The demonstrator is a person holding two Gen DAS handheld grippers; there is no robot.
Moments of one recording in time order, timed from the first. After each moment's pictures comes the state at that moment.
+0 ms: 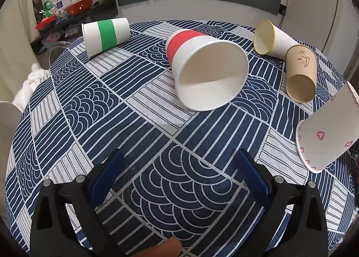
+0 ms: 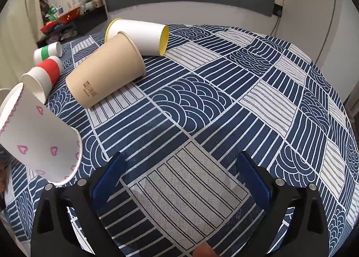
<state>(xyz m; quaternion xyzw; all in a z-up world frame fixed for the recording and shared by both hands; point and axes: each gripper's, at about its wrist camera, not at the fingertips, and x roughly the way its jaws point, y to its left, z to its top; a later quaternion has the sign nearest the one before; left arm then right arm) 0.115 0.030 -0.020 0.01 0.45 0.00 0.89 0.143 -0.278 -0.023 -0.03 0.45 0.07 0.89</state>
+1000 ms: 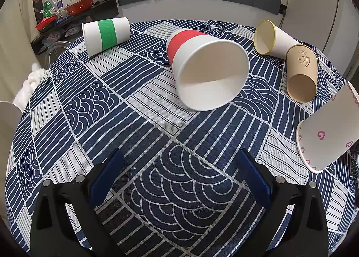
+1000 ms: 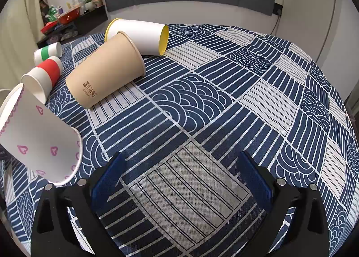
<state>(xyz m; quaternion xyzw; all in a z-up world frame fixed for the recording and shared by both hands) 0.116 0.029 -0.020 0.01 0.45 0.00 0.89 0.145 -0.279 -0.024 -0.03 0.45 0.08 0.89</state>
